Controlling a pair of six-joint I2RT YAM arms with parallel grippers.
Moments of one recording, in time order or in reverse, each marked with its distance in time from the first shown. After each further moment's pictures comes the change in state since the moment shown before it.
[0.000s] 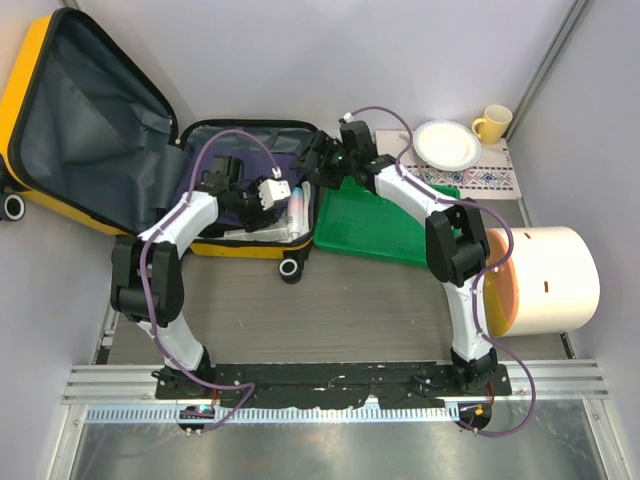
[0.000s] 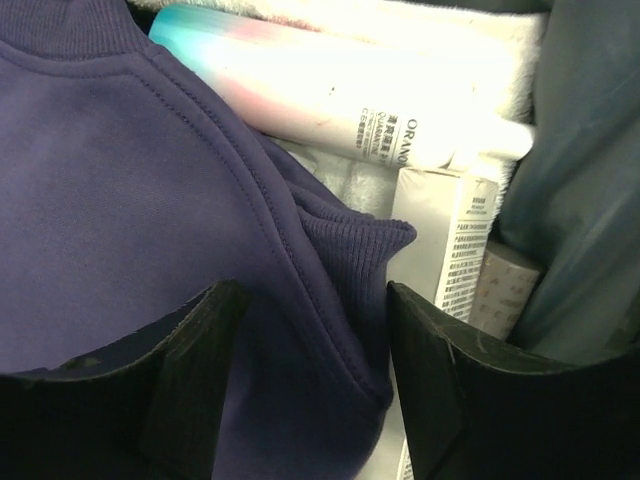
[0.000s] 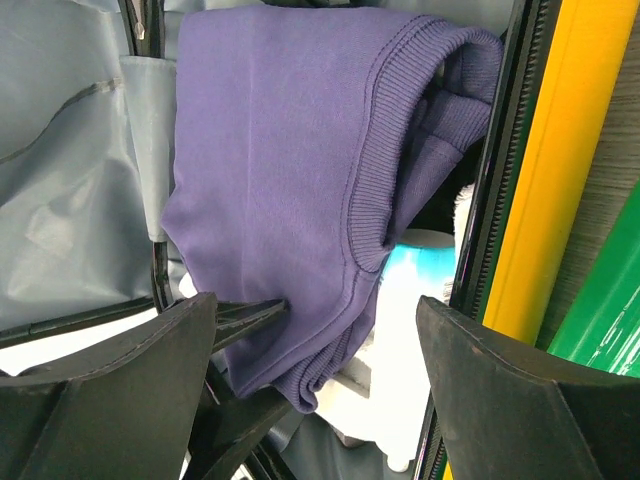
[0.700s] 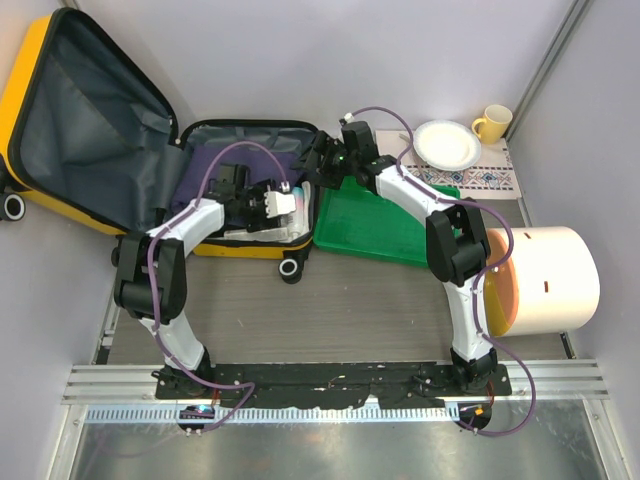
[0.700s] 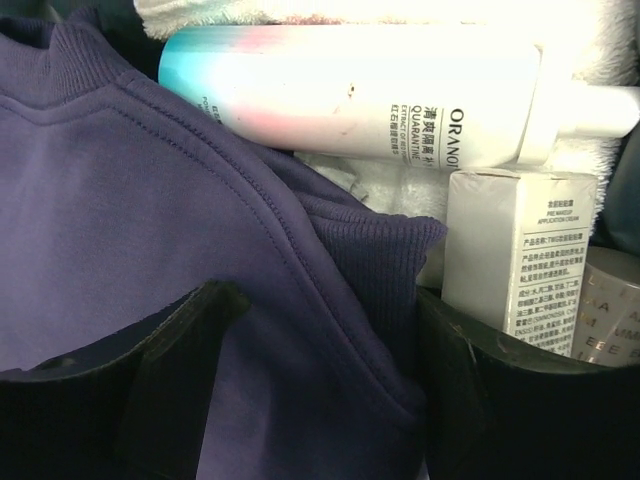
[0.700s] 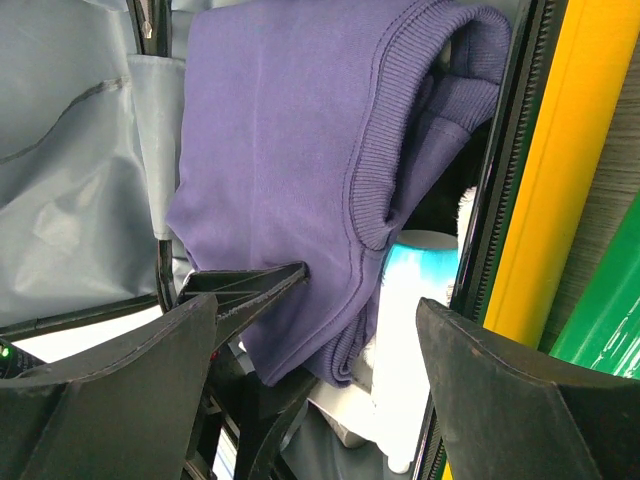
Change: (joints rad) left arm -0.026 0.037 -0.081 0.196 -0.074 0.211; right arm -0.008 0.000 -0.013 0.023 -0.022 0.001
